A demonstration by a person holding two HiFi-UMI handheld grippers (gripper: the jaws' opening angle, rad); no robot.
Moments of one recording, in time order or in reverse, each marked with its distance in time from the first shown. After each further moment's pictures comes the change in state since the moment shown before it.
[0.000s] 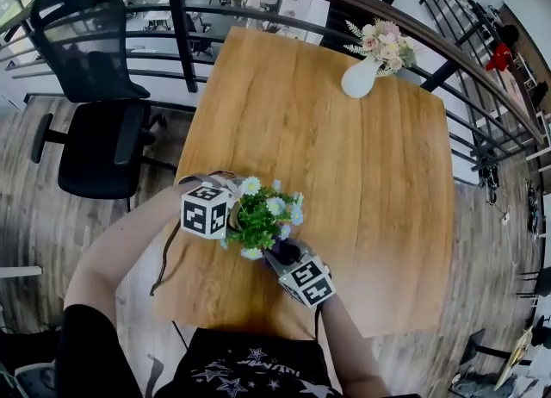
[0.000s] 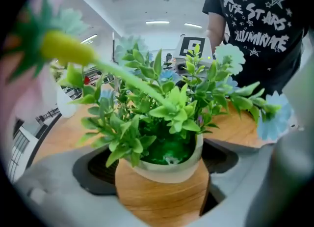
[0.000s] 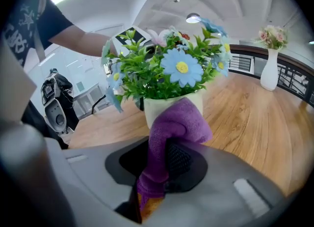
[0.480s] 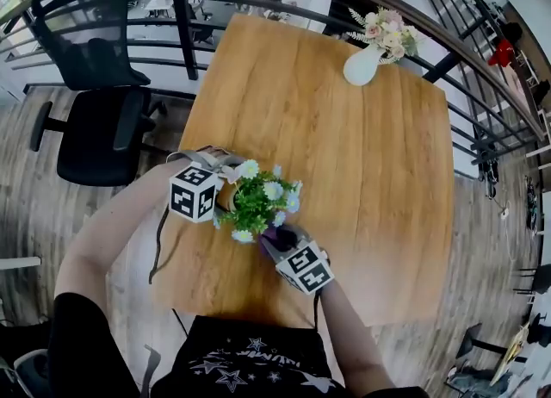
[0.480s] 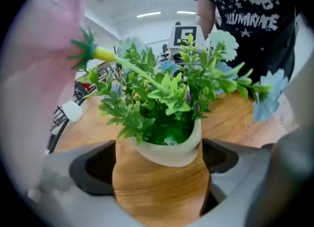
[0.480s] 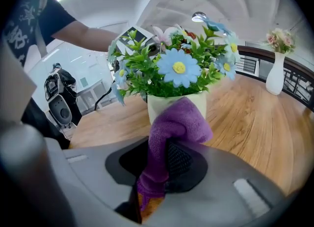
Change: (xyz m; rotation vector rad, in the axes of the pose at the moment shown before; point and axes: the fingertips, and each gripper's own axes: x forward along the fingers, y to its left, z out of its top) left arm -0.024 0.011 -0.025 0.109 0.096 0.081; right arm 0.003 0.009 0.005 -0.052 0.025 0.032
